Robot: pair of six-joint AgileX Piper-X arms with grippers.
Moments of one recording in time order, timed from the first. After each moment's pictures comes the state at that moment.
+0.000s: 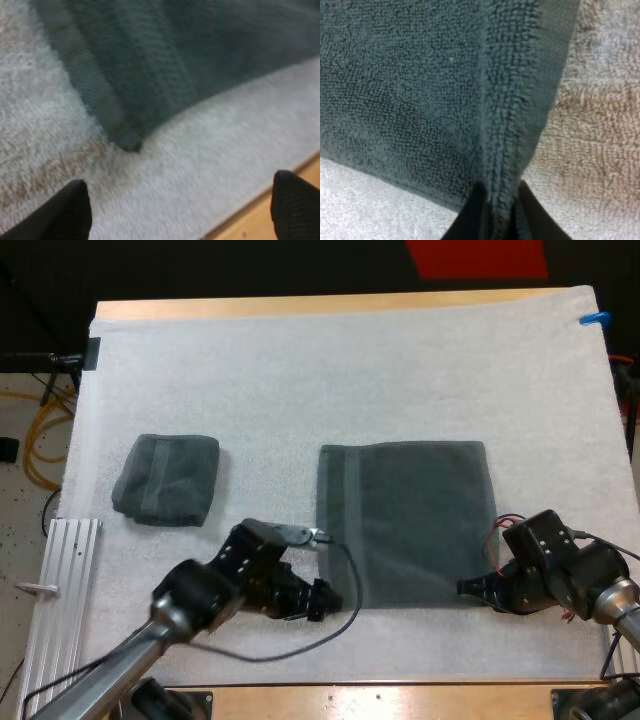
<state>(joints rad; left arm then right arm) -0.65 1.04 -0.60 0.77 0.39 -2.29 0.47 1.08 -0.56 0.93 -0.20 -1.37</state>
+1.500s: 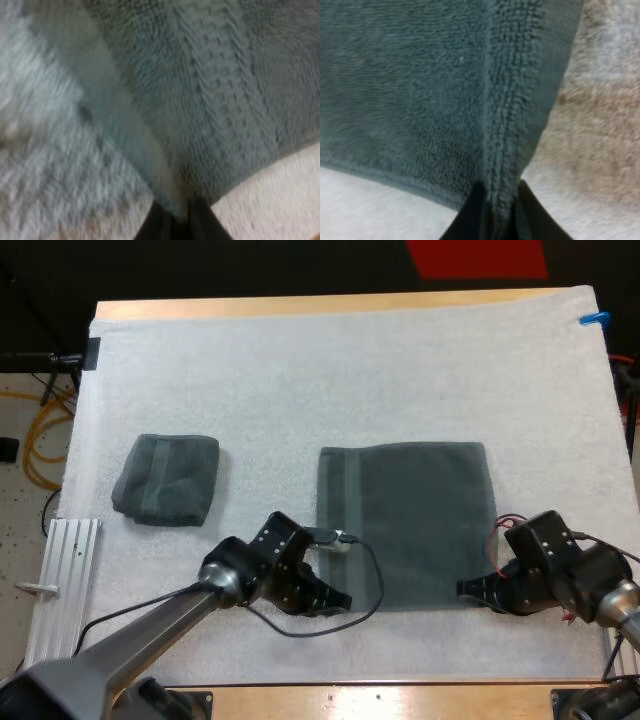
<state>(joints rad) -0.65 1.35 -0.60 0.65 0.46 -2.20 0.47 1.05 -0.56 0.94 -0.23 -1.37</state>
